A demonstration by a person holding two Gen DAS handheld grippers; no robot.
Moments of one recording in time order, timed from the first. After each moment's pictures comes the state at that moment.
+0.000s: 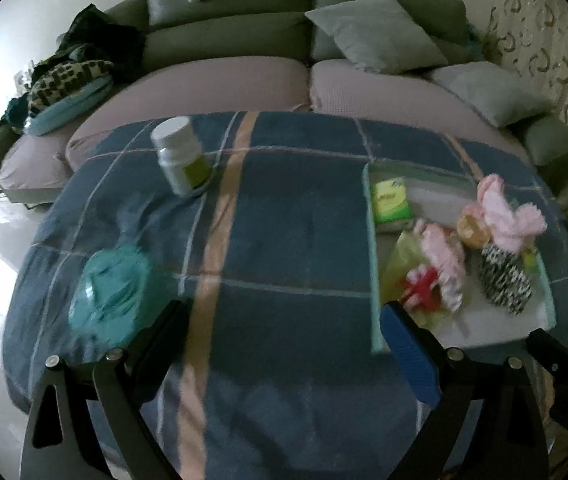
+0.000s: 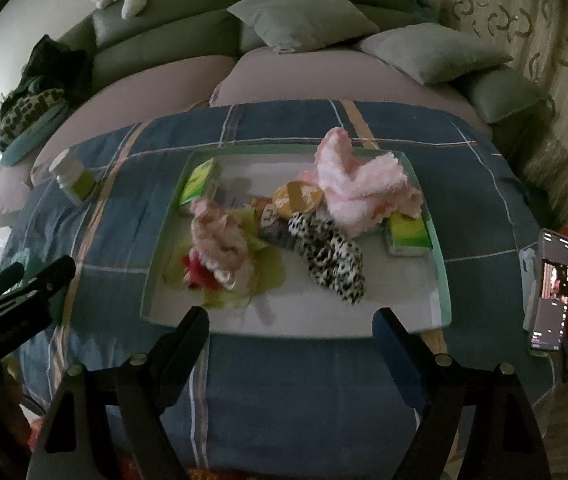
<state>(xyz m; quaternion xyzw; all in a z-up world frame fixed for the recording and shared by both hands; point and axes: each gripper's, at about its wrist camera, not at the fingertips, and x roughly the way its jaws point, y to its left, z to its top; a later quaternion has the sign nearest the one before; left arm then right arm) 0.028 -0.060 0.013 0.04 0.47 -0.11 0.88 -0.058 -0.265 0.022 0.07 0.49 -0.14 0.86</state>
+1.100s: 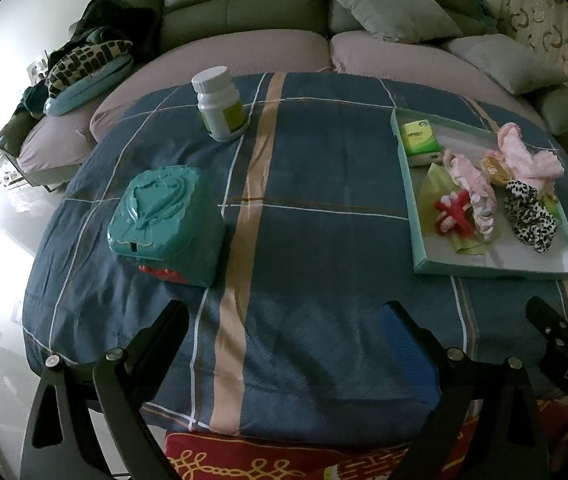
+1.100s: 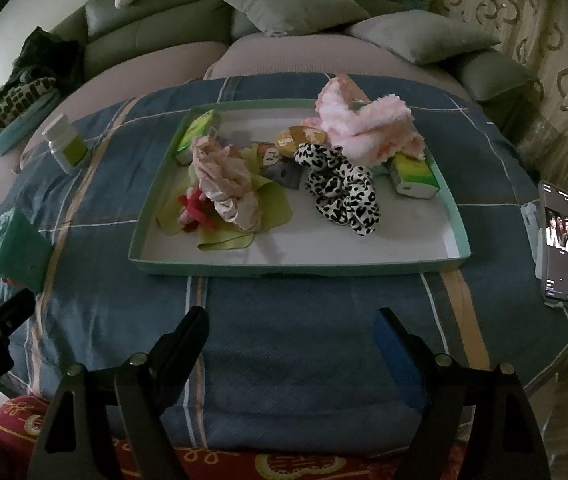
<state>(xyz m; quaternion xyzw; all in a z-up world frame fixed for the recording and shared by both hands) -0.015 -0.032 -0.010 0.06 0.50 -0.07 0.86 -0.084 -0.244 -0.023 0.07 0.49 -0.17 0.85</state>
